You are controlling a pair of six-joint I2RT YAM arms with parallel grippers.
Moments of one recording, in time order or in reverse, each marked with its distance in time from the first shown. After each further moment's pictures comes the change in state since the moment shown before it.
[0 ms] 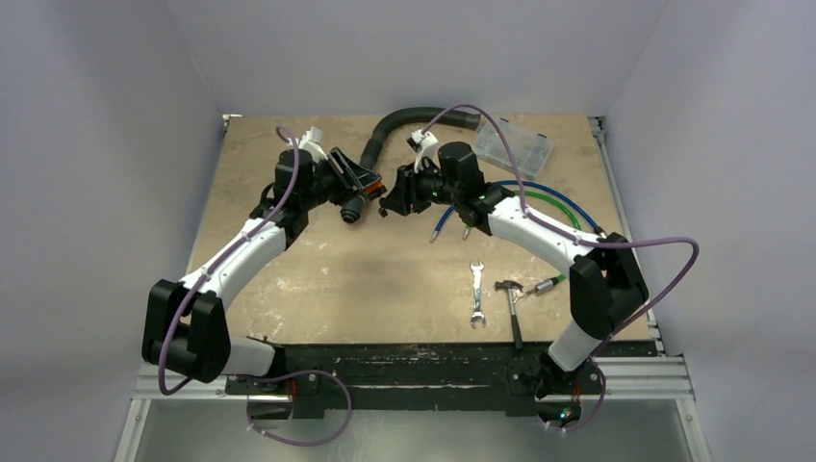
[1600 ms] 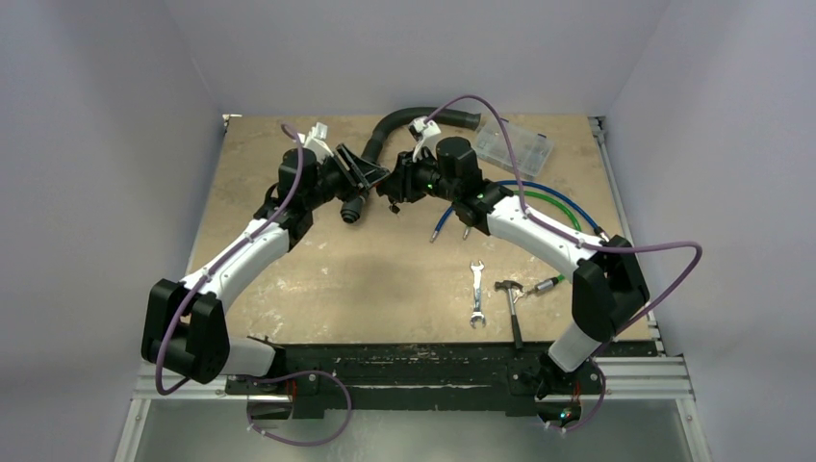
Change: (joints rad) left arm -0.041 0.000 0.005 0.074 0.015 -0.037; right arm 0.027 -0.013 0.042 0.057 0.126 0.066
